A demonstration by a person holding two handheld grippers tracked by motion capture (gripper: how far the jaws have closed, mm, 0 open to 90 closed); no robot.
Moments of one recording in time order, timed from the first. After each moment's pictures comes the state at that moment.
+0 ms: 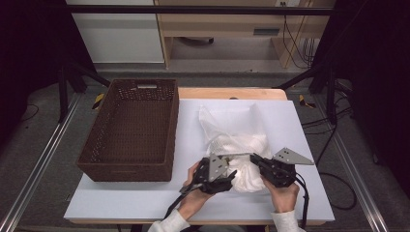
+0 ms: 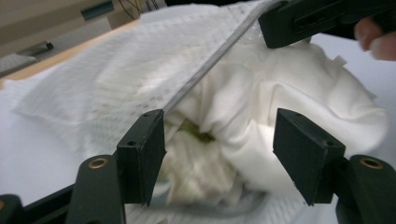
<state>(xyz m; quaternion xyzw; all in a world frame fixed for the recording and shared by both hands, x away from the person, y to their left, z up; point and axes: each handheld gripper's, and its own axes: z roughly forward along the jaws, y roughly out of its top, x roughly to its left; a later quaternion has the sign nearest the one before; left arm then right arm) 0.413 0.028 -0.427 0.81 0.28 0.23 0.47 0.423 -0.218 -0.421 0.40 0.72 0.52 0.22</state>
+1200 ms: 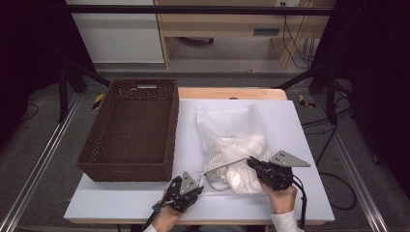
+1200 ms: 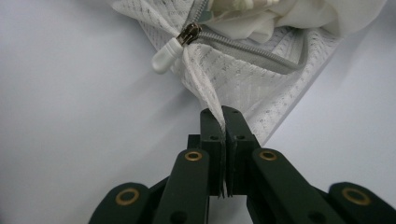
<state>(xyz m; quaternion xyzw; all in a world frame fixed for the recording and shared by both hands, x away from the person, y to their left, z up) 0.395 0.091 -0.486 0.85 0.32 0.15 0.39 0.419 -0.212 -0.427 0.39 0.74 0.51 0.21</state>
